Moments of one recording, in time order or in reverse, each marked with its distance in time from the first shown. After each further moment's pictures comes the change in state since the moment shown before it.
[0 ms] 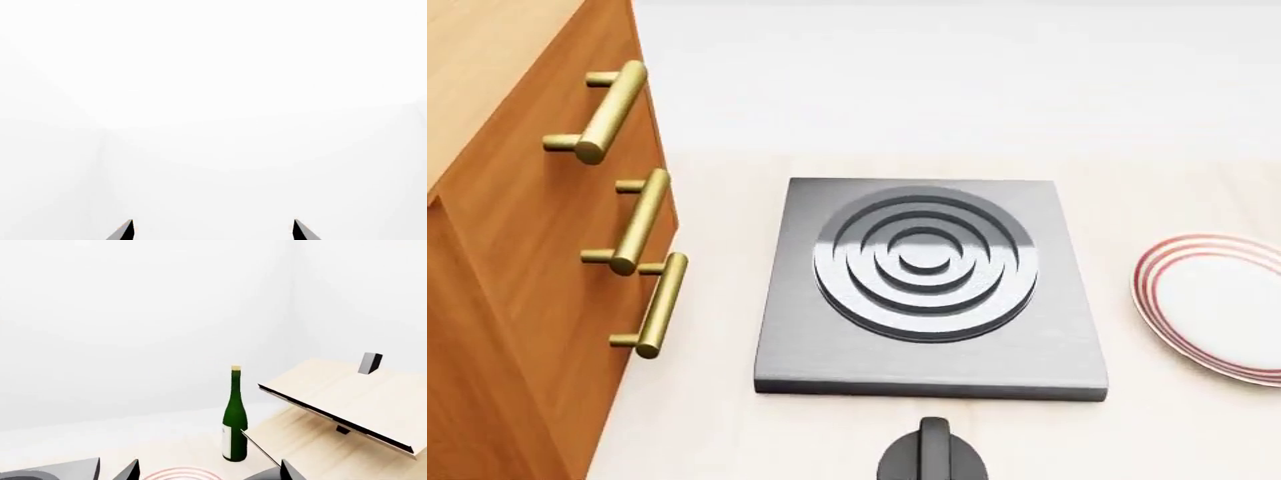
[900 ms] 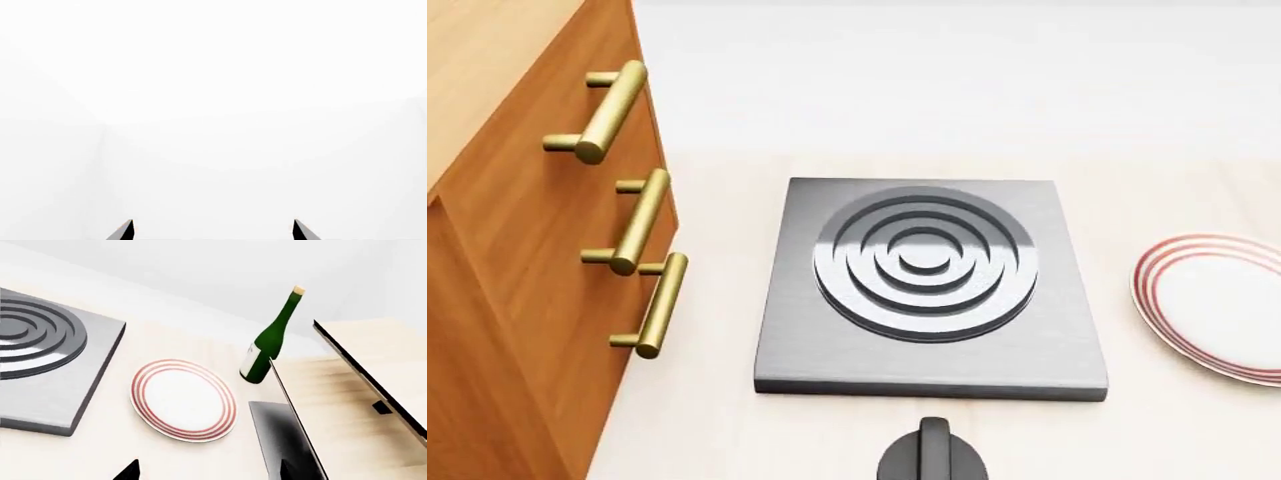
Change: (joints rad) left arm -0.087 -0.014 0.113 -0.019 0.008 -0.002 -0.011; right arm 0.045 0.413 -0.186 0.078 0.007 0.390 -0.170
